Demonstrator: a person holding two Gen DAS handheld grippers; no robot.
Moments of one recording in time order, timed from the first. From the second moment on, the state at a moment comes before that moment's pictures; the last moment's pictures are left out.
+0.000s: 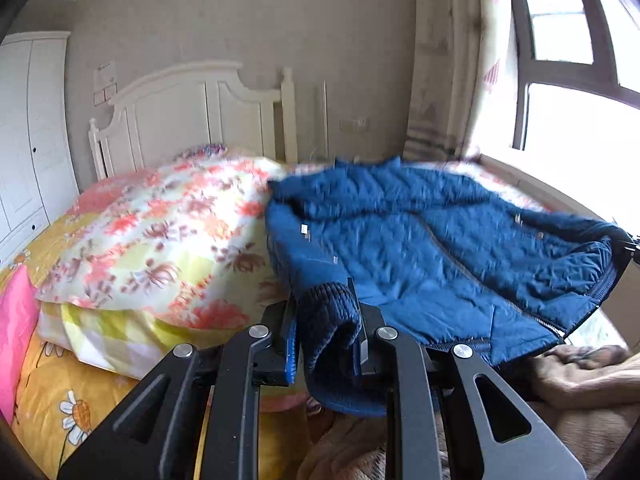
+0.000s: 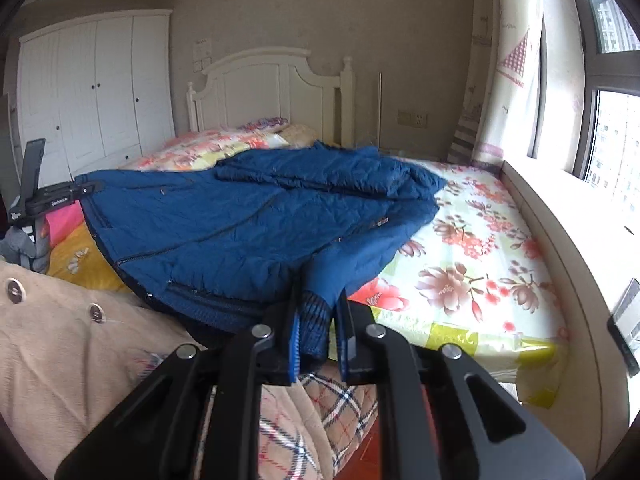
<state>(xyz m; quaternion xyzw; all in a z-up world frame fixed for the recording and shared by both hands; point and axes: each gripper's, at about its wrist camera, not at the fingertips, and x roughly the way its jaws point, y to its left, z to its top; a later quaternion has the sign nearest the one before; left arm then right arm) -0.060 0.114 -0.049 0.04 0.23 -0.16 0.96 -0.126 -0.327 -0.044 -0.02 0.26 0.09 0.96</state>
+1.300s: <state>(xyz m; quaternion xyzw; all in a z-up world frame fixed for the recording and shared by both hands) 0.413 0.057 -0.075 -0.02 0.45 -0.31 0.84 0.316 -0.478 -0.105 0.09 0.45 0.06 0.89</state>
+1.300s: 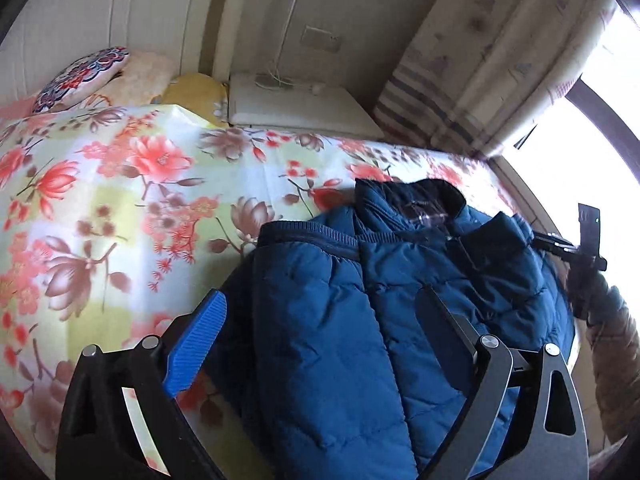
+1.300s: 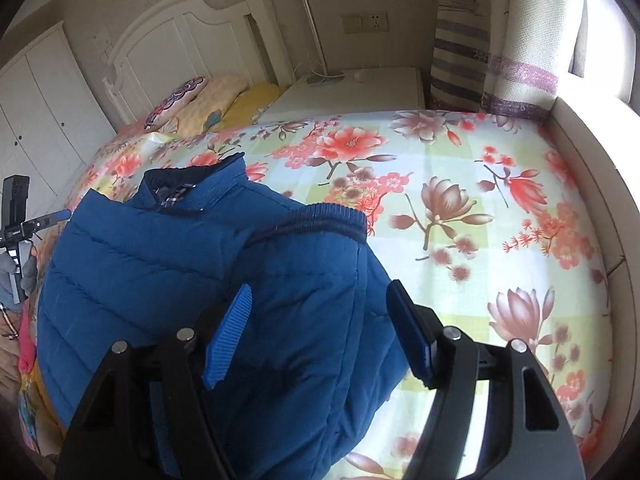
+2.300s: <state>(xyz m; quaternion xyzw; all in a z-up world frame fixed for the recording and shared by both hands) 0.453 0.065 -0.118 -0.11 0.49 -0.31 0.81 0.329 -0.459 -0.106 0.05 0.44 0.05 0.90</state>
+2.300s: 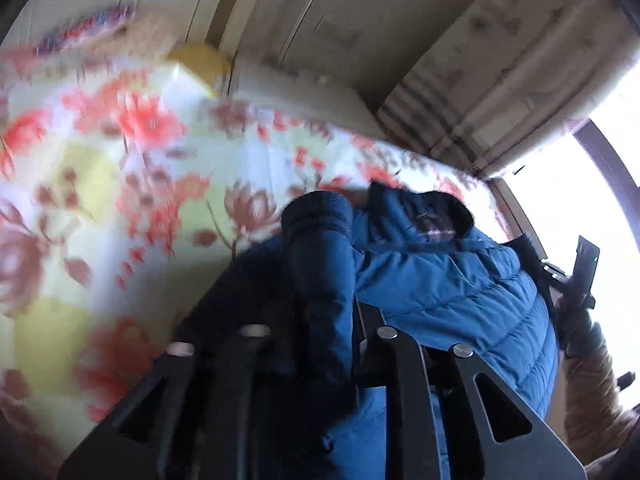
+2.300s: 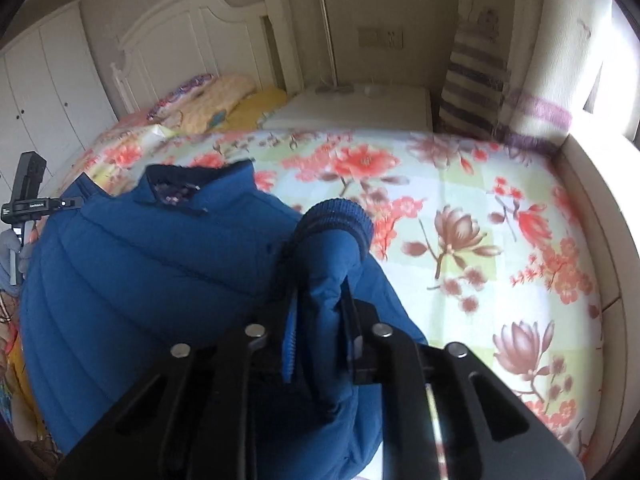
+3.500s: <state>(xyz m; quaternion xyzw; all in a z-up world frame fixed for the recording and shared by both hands) 0.468 0.049 -0.077 -0.08 0.42 -0.23 0.87 0.373 -0.461 -0.080 0.12 0.41 -0.02 0.90</state>
